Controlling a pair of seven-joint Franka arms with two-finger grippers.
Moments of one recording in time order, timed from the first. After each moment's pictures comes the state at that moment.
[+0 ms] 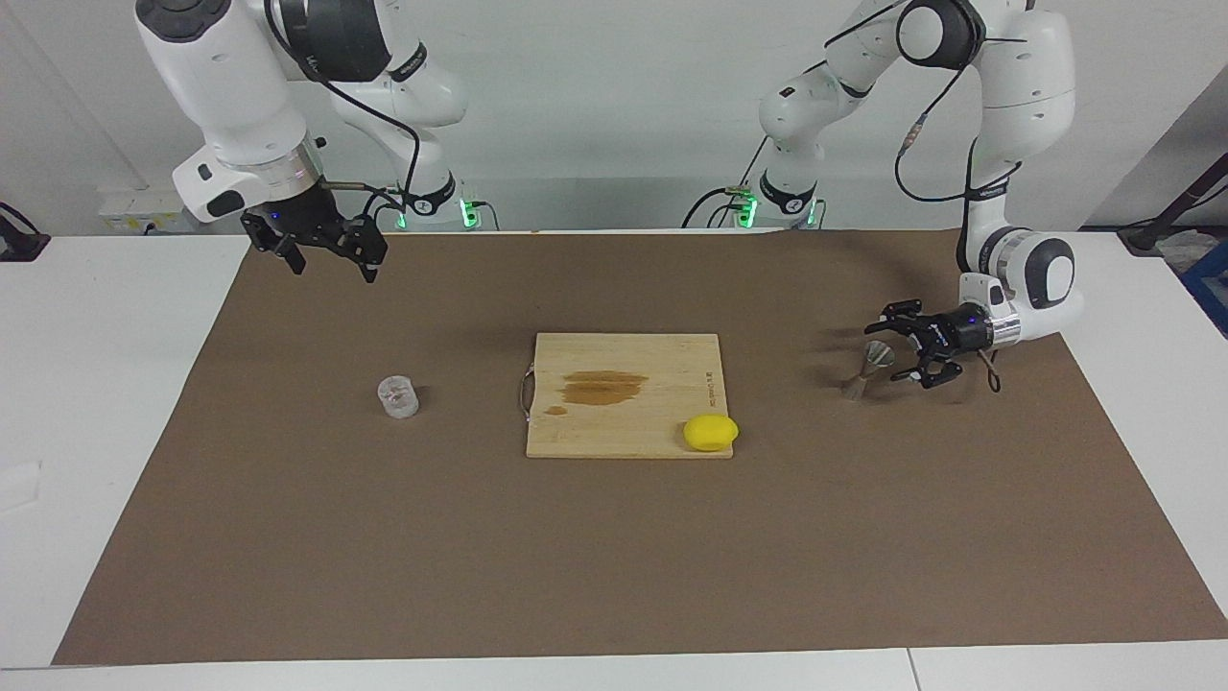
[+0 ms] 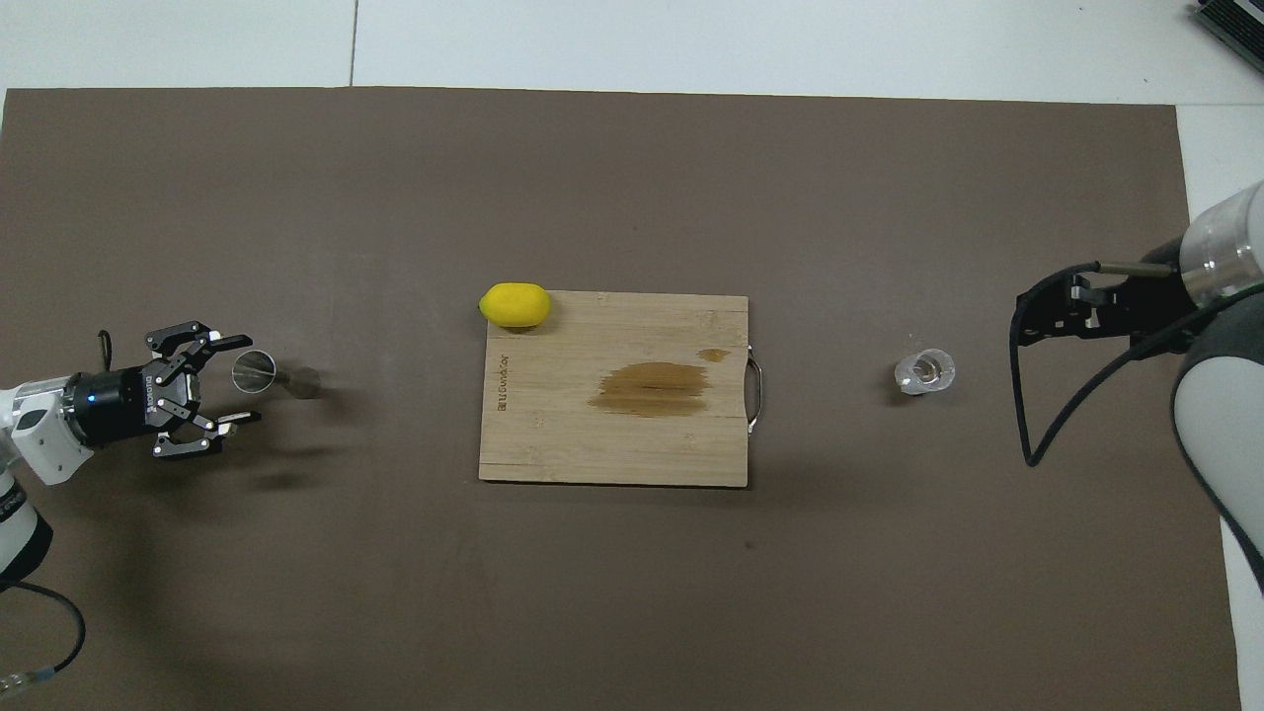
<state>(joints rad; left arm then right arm) 0.49 0.43 -0.03 -2.09 -1.29 1.46 2.45 0.01 0.01 0.07 -1.62 -0.03 1.55 0.23</state>
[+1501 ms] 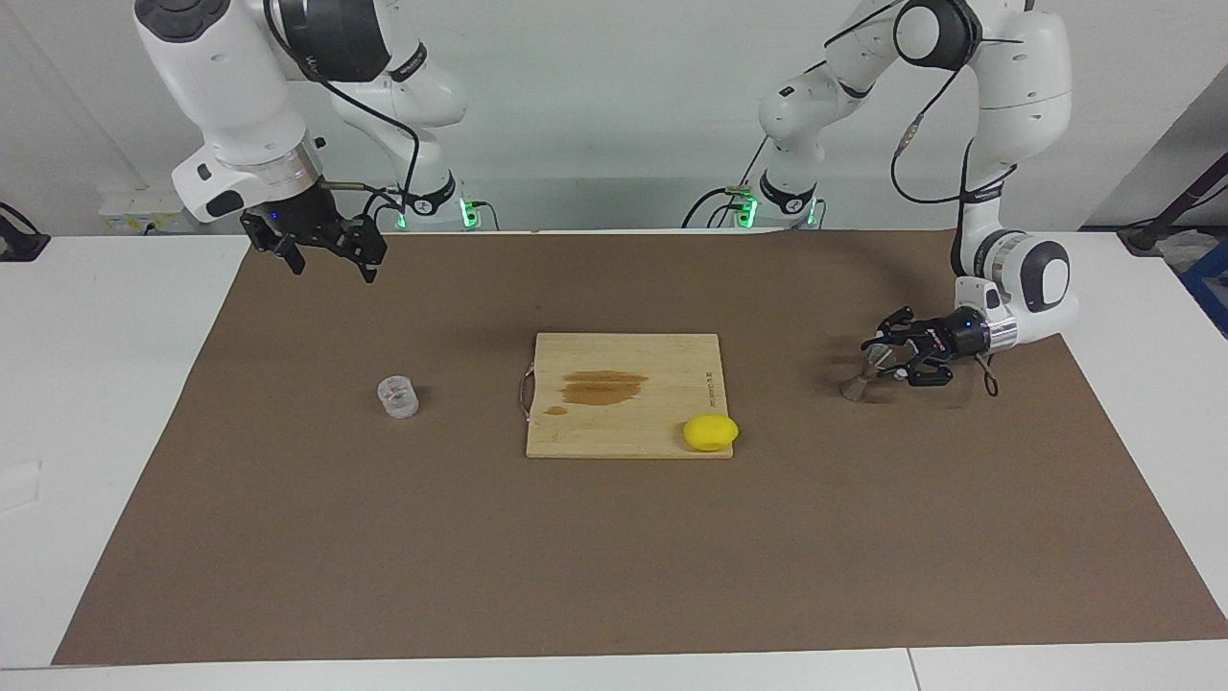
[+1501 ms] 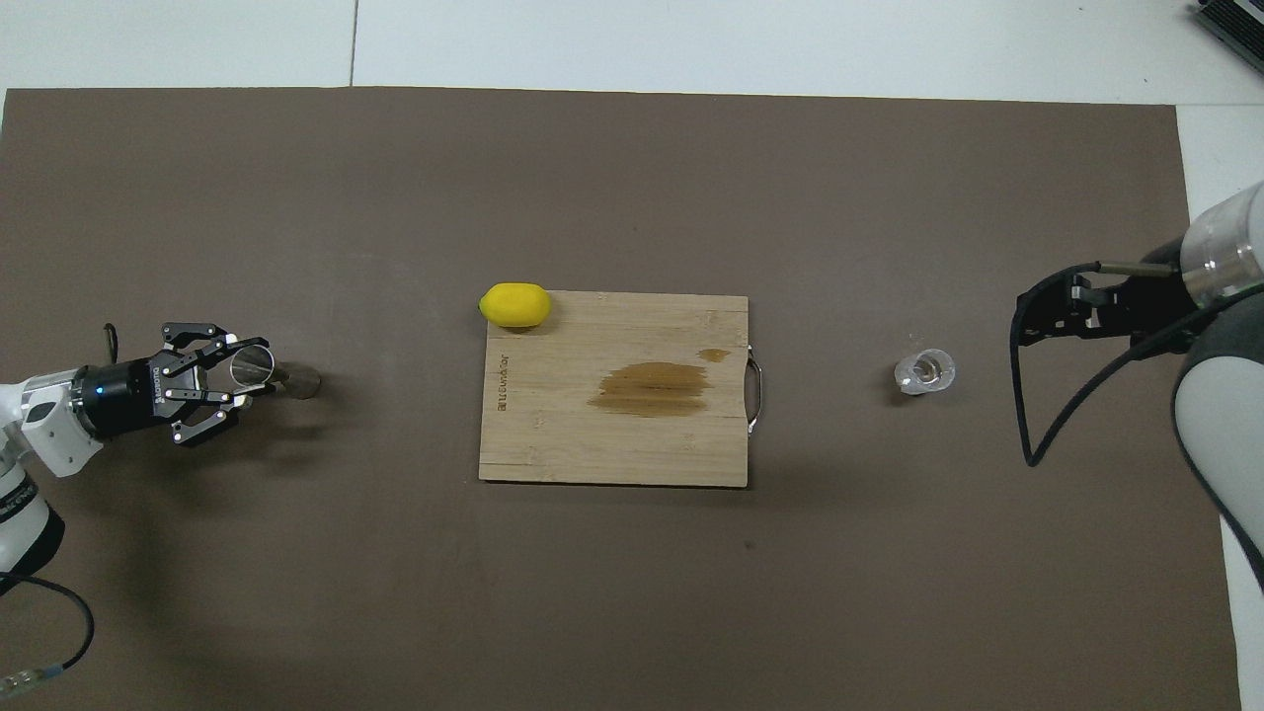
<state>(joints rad) 0.47 0.43 -0.05 -2.09 -1.31 1.48 2.44 0.01 0.01 0.07 -1.62 -0.03 1.55 0.23</state>
